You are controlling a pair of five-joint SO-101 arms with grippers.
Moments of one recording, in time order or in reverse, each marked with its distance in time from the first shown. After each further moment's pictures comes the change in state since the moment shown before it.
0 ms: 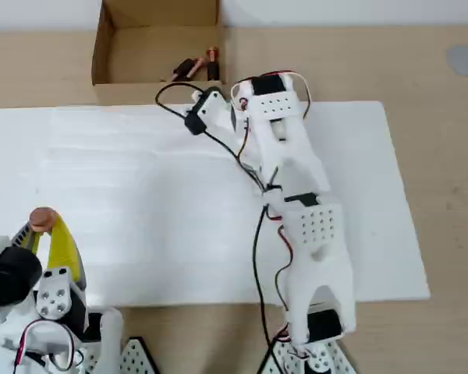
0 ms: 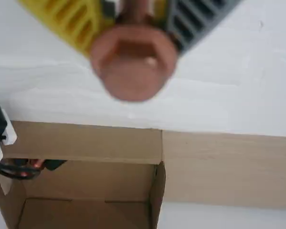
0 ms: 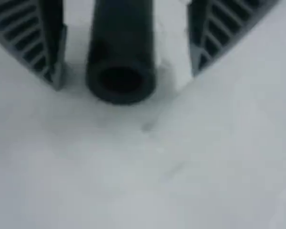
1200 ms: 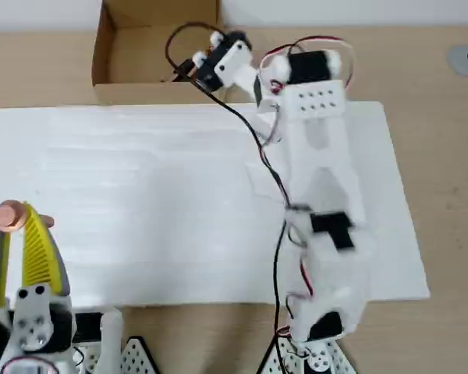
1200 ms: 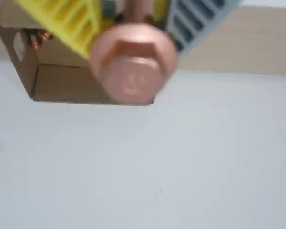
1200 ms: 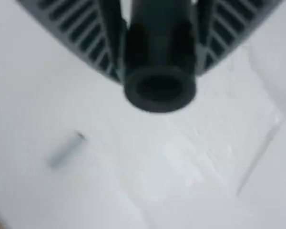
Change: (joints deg) left arm -0.1 -0.3 -4.7 -12.4 -0.4; right arm 2.2 -33.7 6.1 3.4 -4.8
